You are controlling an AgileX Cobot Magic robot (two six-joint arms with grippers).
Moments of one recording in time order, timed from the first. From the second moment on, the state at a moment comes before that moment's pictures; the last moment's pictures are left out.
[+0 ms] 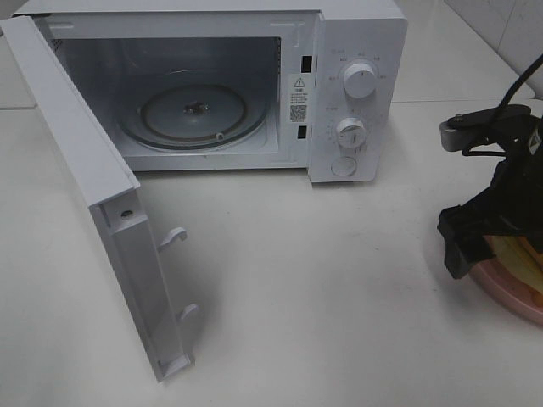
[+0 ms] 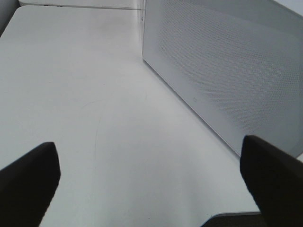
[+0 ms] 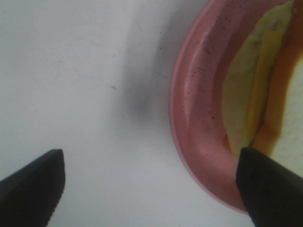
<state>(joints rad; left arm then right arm) -0.01 -0.01 -0.51 -0.10 1.07 -0.01 0.26 1.54 -0.84 -0.12 0.76 0.10</state>
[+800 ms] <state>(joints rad) -0.01 -0.01 -0.51 -0.10 1.07 -0.01 0.22 1.73 -0.84 -0.12 0.63 0.09</state>
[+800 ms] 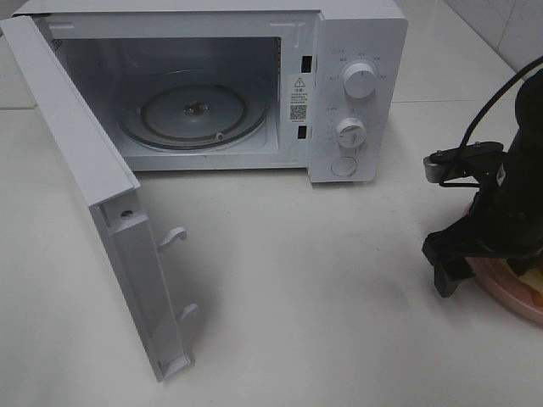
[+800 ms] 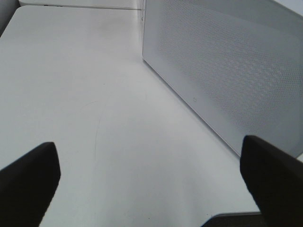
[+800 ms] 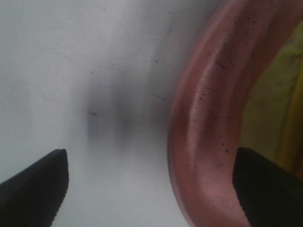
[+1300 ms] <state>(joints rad) -0.01 -0.01 -0.51 -0.10 1.07 -0.01 0.22 1.80 -0.83 -0.12 0.56 0.09</state>
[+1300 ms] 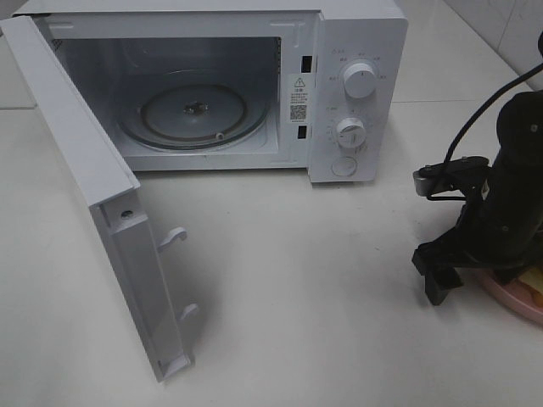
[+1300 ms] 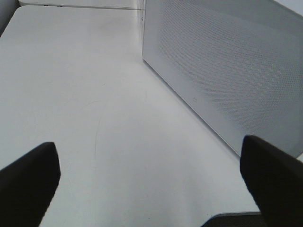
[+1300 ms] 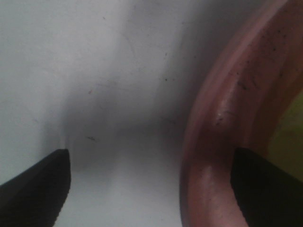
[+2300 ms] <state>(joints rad) -0.01 -0.01 -0.51 -0.10 1.07 -0.01 0.22 1.81 -0.83 -0.23 0.53 0.17</state>
